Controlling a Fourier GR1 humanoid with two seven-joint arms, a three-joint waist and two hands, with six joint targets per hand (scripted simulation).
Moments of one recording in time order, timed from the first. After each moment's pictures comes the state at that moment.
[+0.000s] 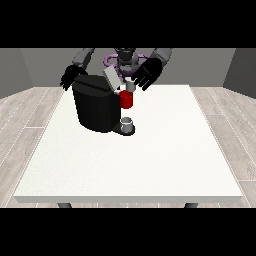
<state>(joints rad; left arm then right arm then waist) -1.16 0.47 0.11 -0.63 -0.60 -0.13 -0.12 -0.33 -0.04 -0.02 -1.37 -0.01 -0.15 -0.05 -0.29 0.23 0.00</state>
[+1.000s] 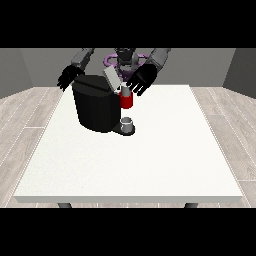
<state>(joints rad) -1.16 0.44 0.11 -0.61 -0.64 -0.12 -0.13 -0.32 -0.04 -0.05 -1.40 -0.03 -0.15 -0.04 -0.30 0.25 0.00</state>
